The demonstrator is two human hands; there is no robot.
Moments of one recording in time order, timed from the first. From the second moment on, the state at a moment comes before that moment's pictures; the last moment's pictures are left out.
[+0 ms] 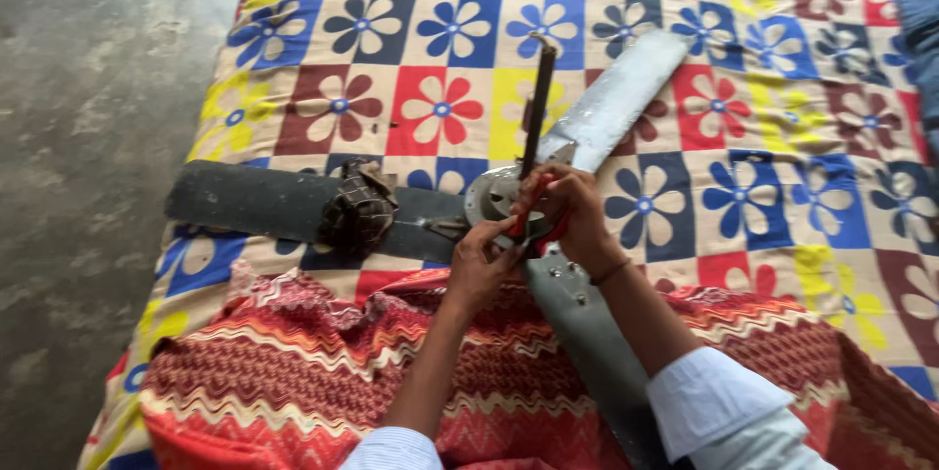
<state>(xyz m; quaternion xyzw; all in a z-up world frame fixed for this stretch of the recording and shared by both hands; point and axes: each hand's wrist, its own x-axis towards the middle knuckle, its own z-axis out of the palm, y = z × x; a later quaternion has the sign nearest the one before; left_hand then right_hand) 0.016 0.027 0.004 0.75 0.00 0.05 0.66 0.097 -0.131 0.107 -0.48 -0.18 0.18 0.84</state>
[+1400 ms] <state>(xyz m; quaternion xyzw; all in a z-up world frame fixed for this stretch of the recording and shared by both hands) 0.052 0.017 0.060 0.58 -0.03 -0.05 0.81 0.100 -0.139 0.159 -0.62 -0.27 0.14 0.73</state>
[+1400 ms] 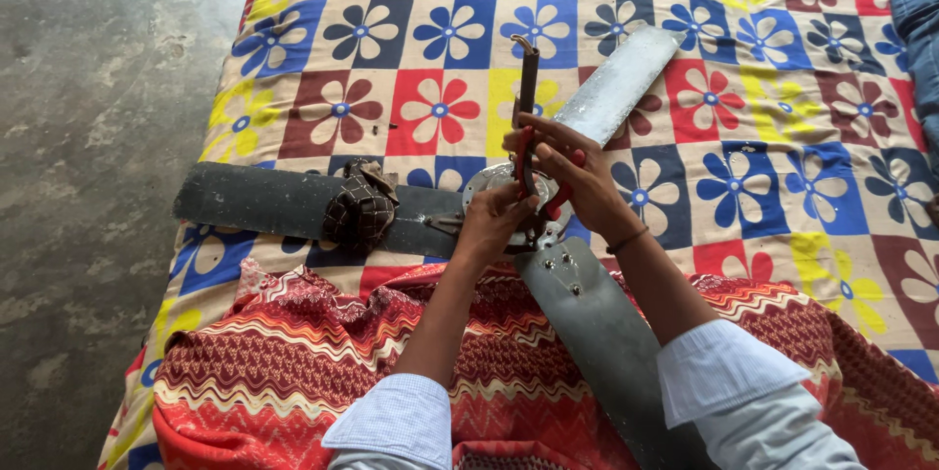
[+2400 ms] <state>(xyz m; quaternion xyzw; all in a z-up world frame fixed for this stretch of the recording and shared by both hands) 0.049 0.044 0.100 0.52 -0.15 0.00 0.84 0.189 -0.122 0.114 -0.43 -0.29 0.52 0.69</state>
